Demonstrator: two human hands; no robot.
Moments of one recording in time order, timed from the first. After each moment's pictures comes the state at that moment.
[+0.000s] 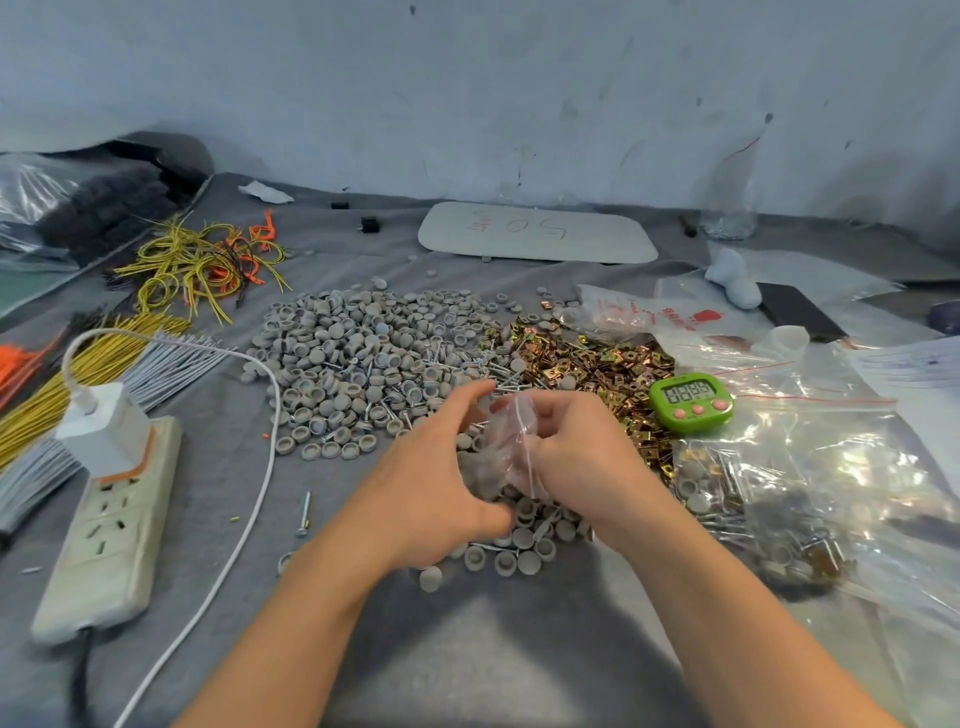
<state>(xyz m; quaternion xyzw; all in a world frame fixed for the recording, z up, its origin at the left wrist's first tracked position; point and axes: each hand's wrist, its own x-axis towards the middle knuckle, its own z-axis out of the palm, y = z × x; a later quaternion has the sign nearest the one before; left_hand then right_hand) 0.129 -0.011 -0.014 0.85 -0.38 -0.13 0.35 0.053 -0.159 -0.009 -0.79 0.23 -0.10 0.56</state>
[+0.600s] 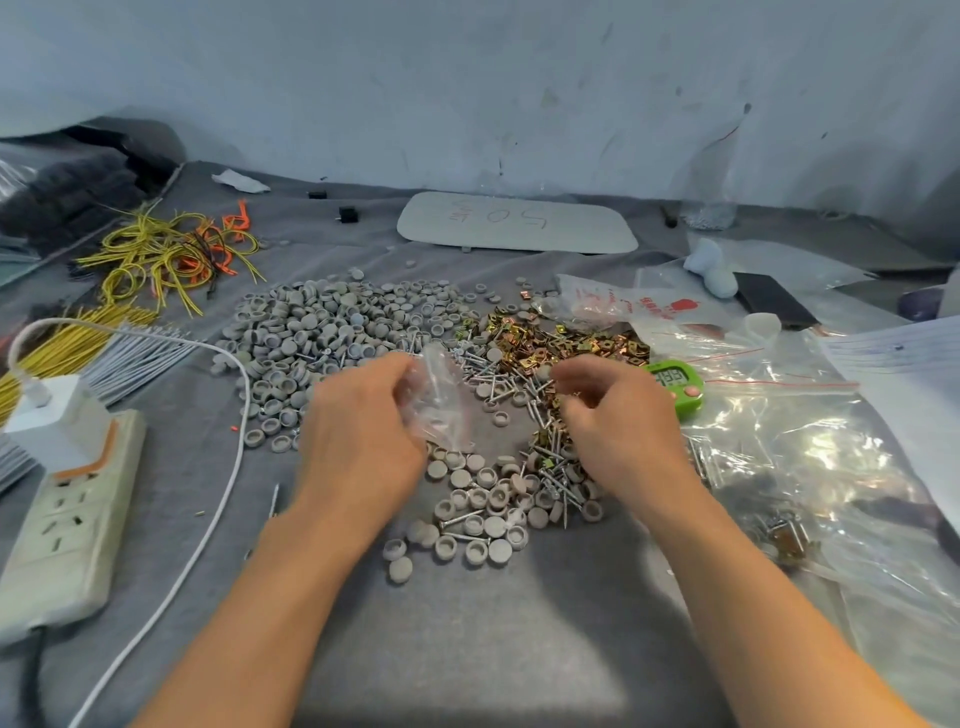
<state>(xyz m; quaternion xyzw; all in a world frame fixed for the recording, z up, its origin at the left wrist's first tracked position) 0.137 -0.019 -0.013 0.89 -0.28 0.14 0.33 0.035 -0.206 -0.015 -0.84 0.31 -0.23 0.38</state>
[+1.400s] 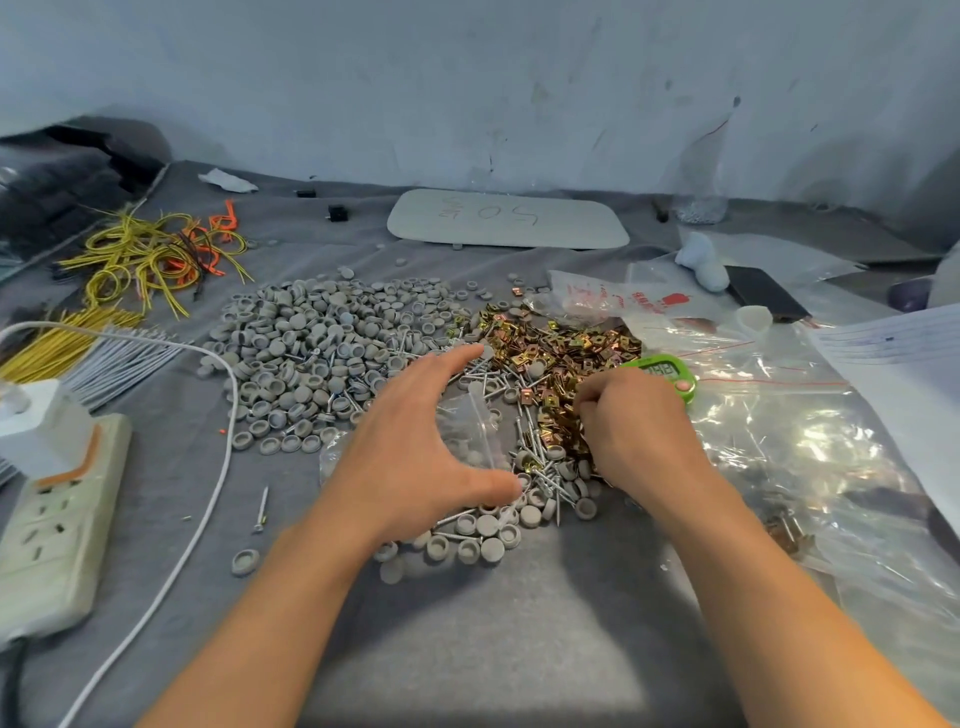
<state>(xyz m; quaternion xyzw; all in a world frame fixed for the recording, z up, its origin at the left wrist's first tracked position) 0.122 -0.030 -0.009 0.84 -0.40 -0.06 0.35 0.032 -0.220 -0.007 -0.90 0.38 -0.10 0.18</state>
